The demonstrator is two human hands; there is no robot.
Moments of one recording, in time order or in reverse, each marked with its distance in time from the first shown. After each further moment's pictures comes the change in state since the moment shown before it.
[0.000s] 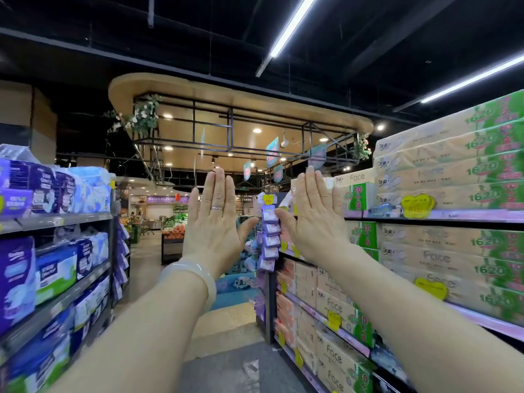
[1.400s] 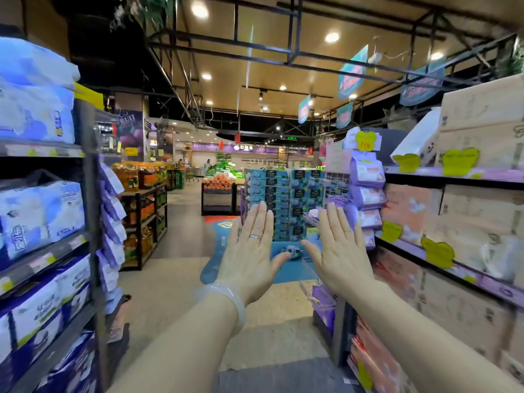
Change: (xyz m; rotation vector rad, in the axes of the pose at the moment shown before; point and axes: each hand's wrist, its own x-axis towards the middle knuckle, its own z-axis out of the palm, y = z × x) left_hand 0.278 -0.301 0.917 -0.061 -0.342 0.014; right_hand 0.393 -0.001 0.956 0.058 -0.310 -0.049
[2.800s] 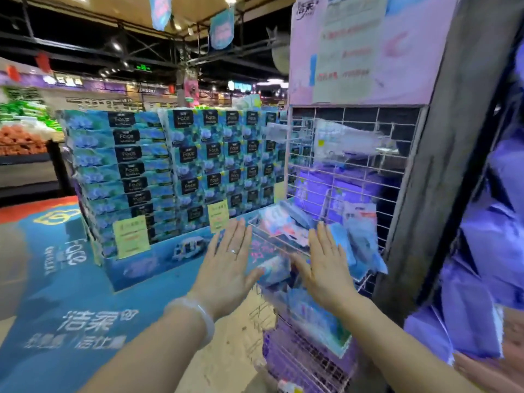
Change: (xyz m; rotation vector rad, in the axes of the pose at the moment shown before) left_hand 0.739 -0.174 0.899 -0.329 -0.298 0.462; right_hand 0.655 0.322 0.789 -0.023 -0.233 0.597
